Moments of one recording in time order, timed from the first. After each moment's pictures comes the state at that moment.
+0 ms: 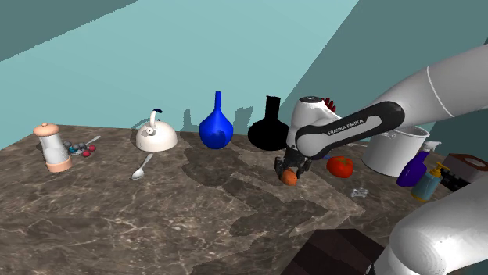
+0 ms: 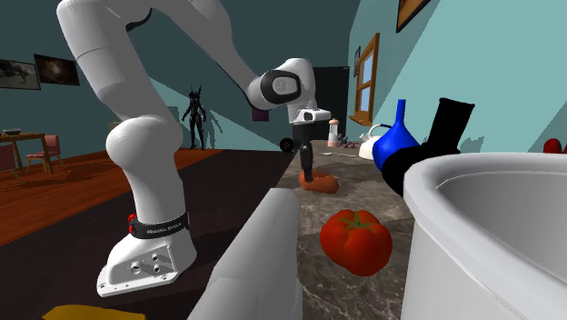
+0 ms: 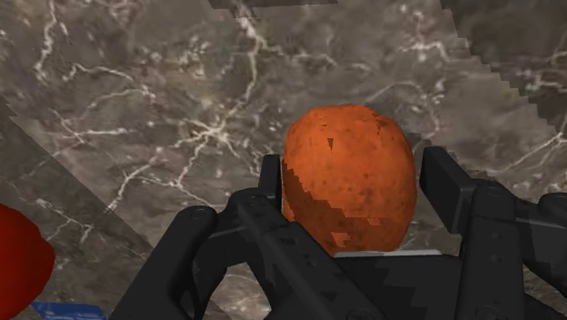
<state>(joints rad) -0.29 -0.34 0.18 -2.66 -0.08 2.39 0.60</state>
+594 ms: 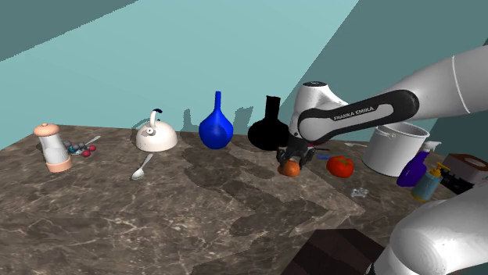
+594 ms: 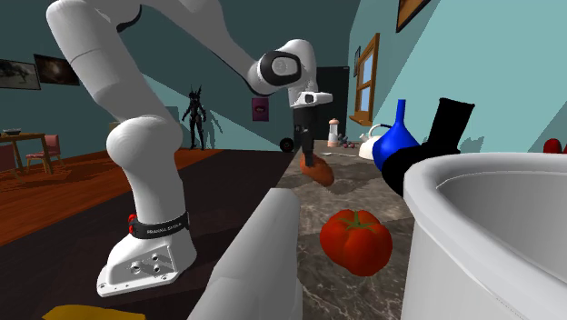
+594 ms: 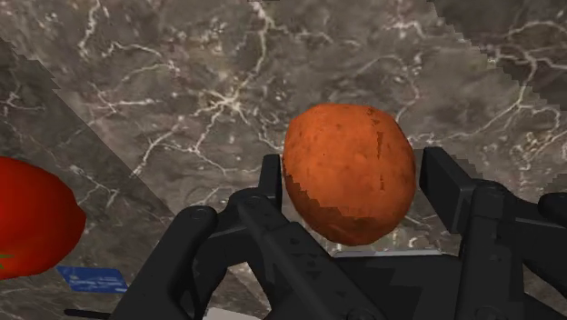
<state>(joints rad) -0.28 -0.42 0.17 -2.59 -0.06 2.25 0.58</state>
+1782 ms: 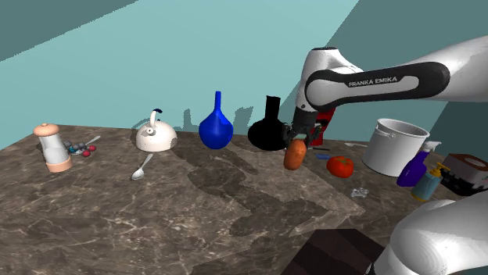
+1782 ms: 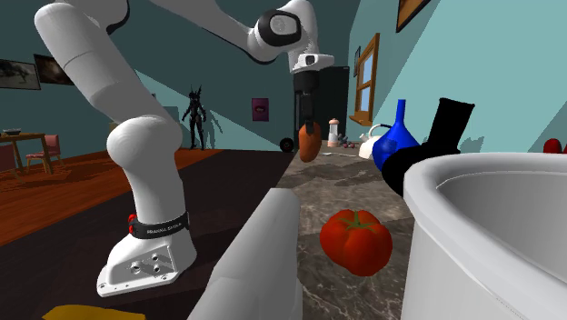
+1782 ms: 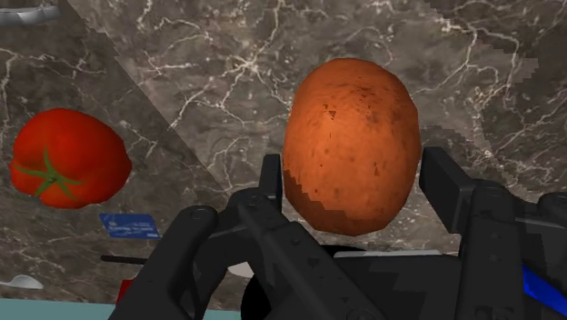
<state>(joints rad) -0.28 -0.50 0.16 -2.41 -0.05 1.98 0.54</state>
